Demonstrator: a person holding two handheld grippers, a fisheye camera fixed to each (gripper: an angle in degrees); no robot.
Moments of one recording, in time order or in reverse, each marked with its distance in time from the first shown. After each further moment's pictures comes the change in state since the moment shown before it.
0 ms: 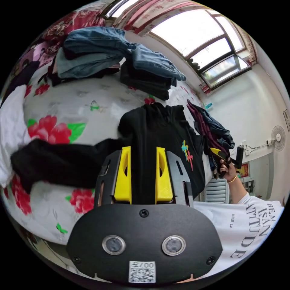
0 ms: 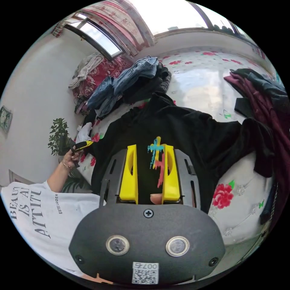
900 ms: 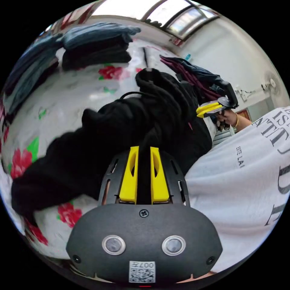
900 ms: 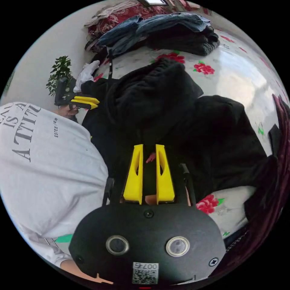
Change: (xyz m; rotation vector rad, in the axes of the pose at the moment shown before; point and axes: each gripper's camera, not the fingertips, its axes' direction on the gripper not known) left arm 0.076 0.024 0.078 -0.264 0.021 0.273; right arm -0.034 0.011 0.105 -0.481 0.020 -0.288
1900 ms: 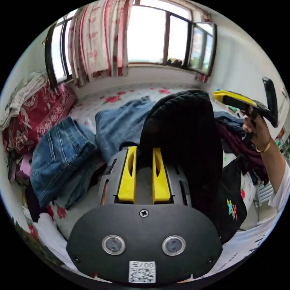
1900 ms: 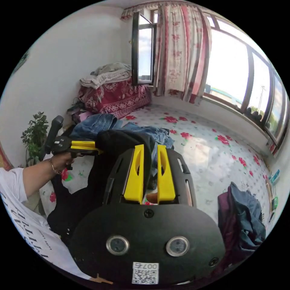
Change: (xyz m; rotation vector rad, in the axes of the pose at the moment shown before) left arm -0.055 -0.257 -0.158 0.333 -0.477 0.011; right arm -0.043 -0.269 -0.192 0.650 0.361 -0.093
